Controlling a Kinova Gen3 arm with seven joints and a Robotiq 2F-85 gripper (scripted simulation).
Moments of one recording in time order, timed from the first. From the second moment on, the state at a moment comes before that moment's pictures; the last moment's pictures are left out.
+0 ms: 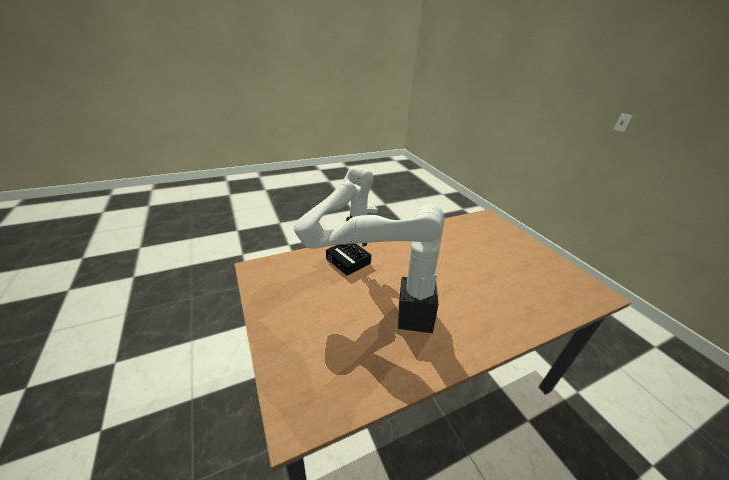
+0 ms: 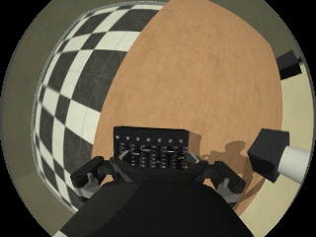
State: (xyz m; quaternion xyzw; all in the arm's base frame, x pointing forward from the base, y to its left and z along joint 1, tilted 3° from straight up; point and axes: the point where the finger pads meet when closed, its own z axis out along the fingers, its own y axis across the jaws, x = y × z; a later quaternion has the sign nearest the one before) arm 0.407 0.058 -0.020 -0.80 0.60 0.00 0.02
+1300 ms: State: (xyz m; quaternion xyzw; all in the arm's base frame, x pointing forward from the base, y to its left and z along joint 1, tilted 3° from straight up) arm 0.407 0.057 -0.021 -0.79 0.61 0.00 0.02
